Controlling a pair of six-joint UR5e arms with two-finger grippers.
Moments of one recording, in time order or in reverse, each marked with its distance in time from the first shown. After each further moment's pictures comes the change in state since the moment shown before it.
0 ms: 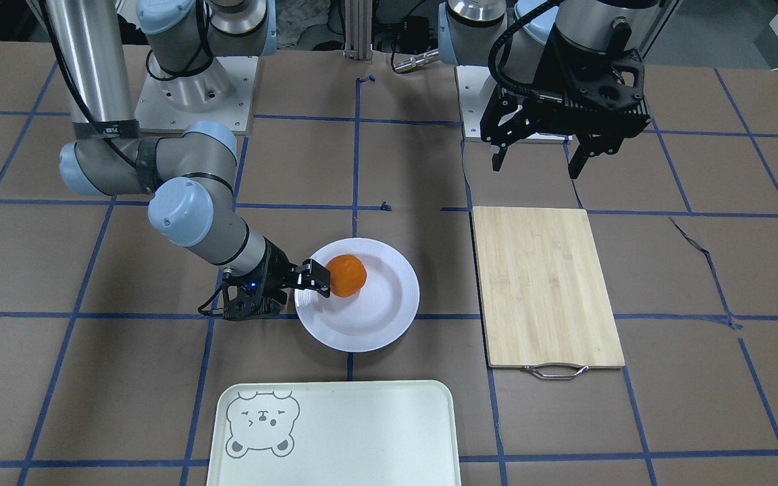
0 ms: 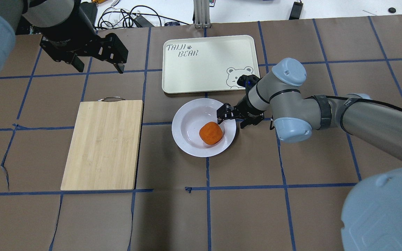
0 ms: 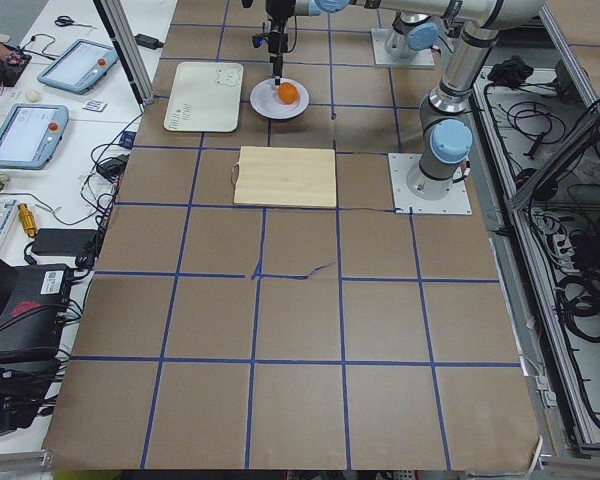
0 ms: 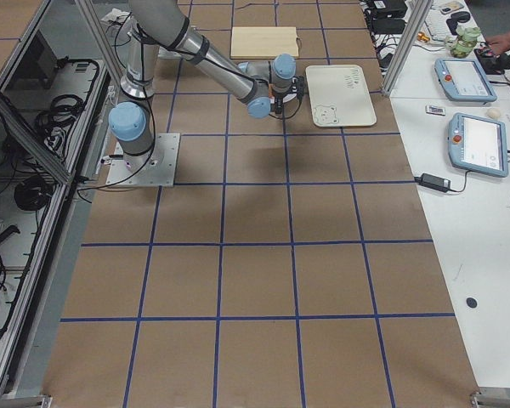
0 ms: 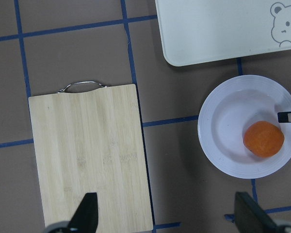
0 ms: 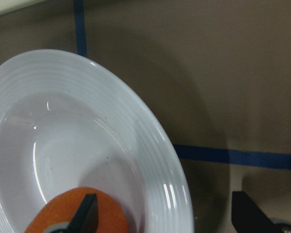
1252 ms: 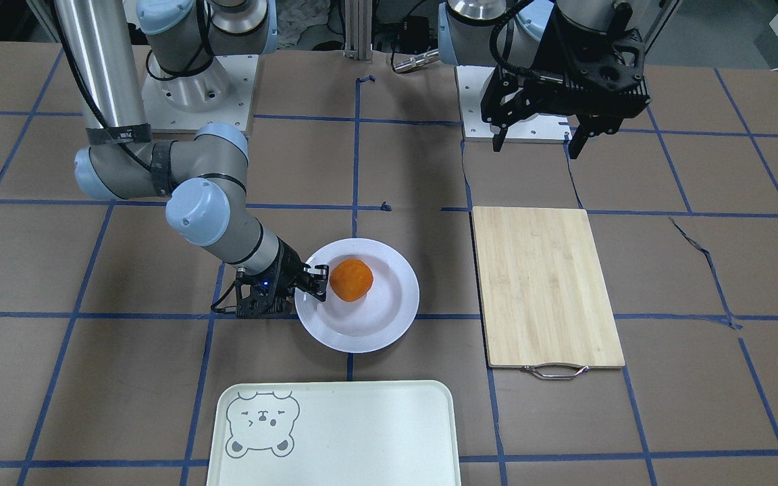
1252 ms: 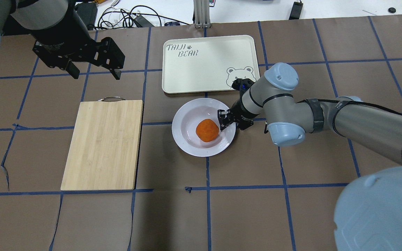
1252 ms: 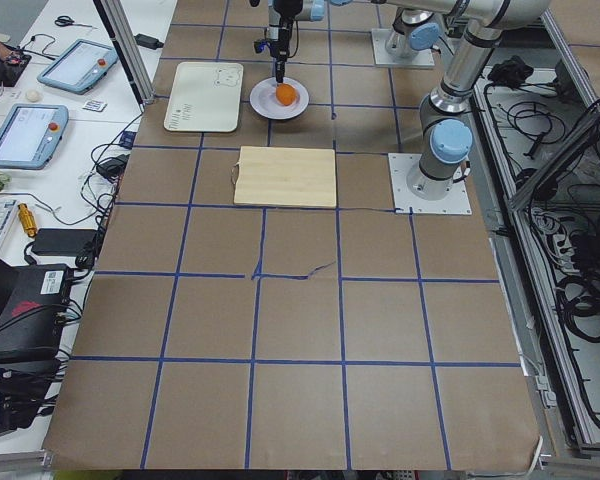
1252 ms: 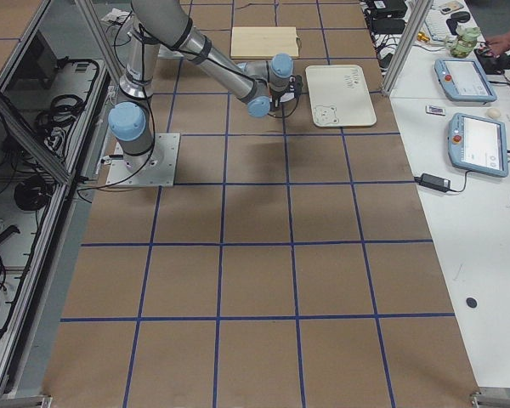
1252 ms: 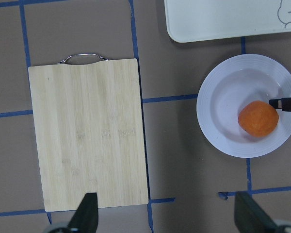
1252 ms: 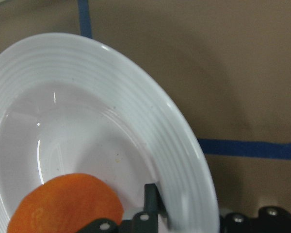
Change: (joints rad) left arm -0.001 0.022 0.011 -0.063 0.000 0.001; right arm 0.030 0.016 0.002 -0.027 -0.003 0.083
